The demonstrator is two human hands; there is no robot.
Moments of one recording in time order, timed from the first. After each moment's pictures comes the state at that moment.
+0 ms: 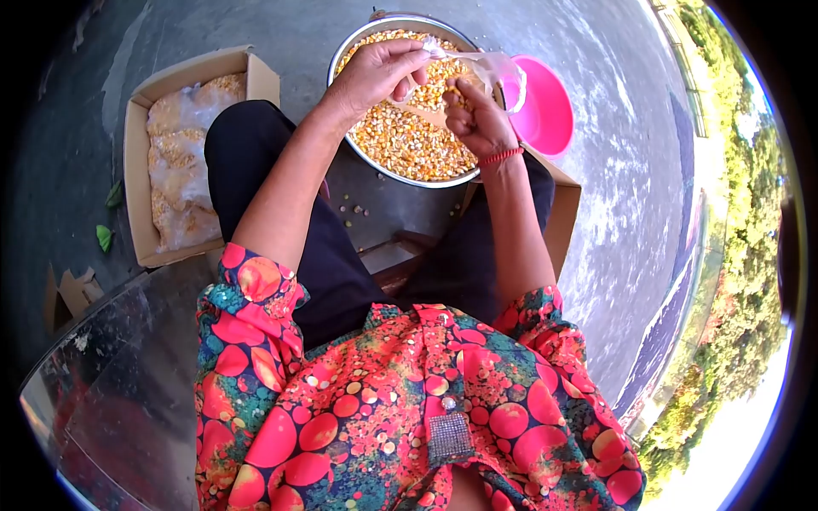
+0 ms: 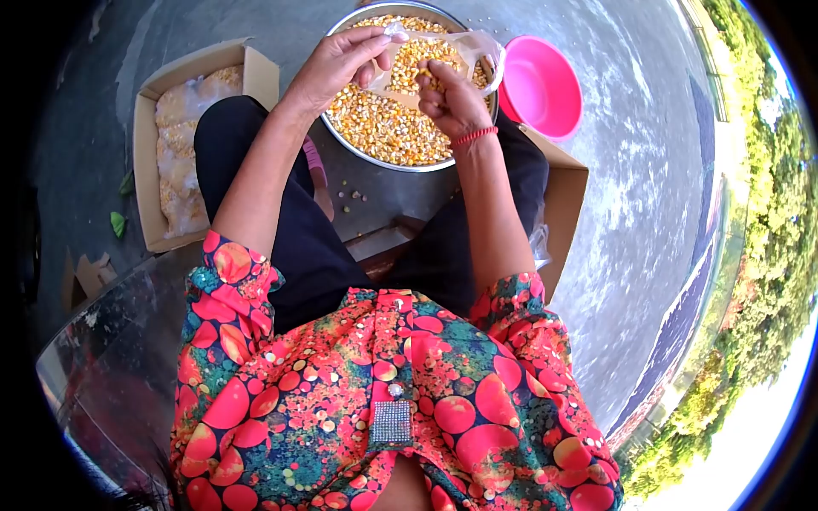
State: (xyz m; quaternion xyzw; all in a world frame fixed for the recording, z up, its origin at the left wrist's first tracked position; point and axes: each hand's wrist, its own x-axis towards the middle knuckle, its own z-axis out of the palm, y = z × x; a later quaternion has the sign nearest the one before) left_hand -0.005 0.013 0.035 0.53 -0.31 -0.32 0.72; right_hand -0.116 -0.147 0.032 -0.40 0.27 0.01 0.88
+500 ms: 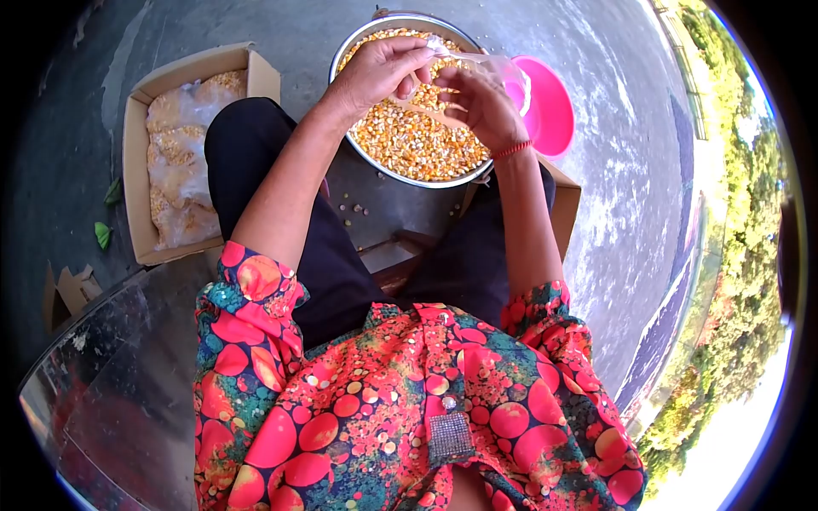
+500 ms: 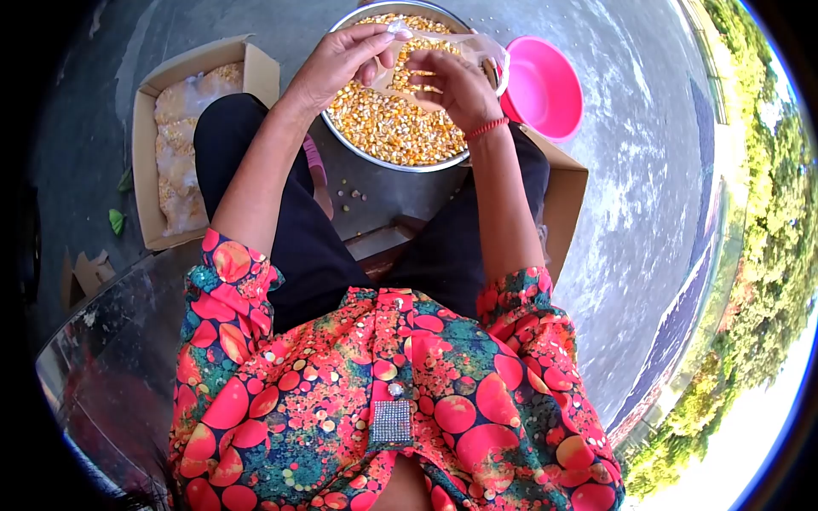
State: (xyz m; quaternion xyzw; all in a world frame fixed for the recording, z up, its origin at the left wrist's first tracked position) left_hand -0.003 0.012 0.037 0.53 -0.31 -0.33 0.72; right_hand -0.108 -0.150 0.049 -0.57 0.22 0.02 0.79
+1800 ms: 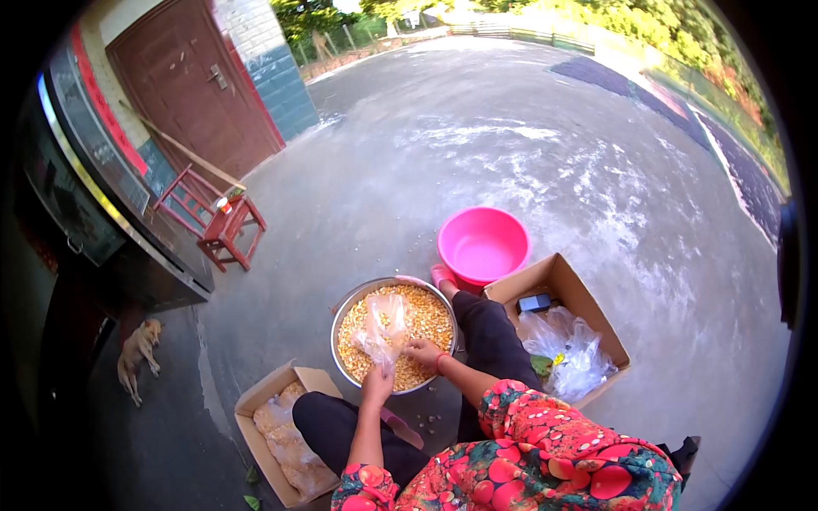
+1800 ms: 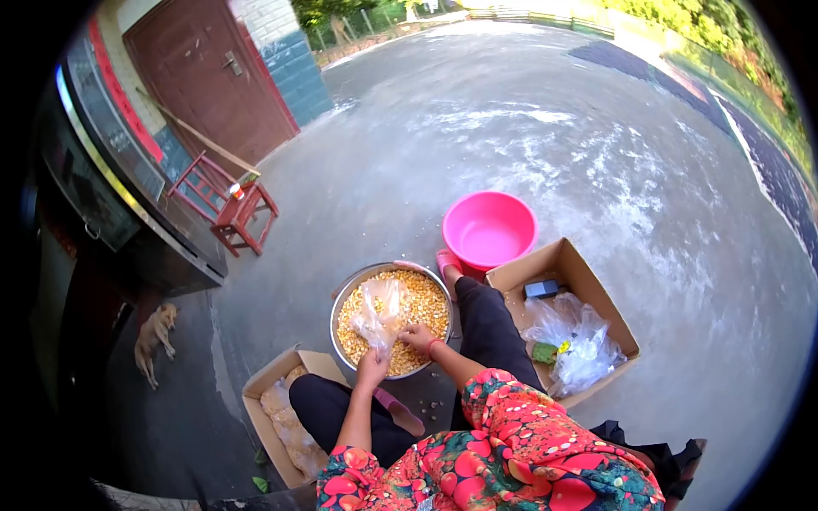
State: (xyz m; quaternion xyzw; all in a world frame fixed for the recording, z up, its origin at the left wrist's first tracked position) left_hand -0.034 0.030 -0.086 0.84 -0.41 -0.15 0.32; right_hand -0.134 -0.122 -0.104 -0.61 0.33 -0.09 0.72
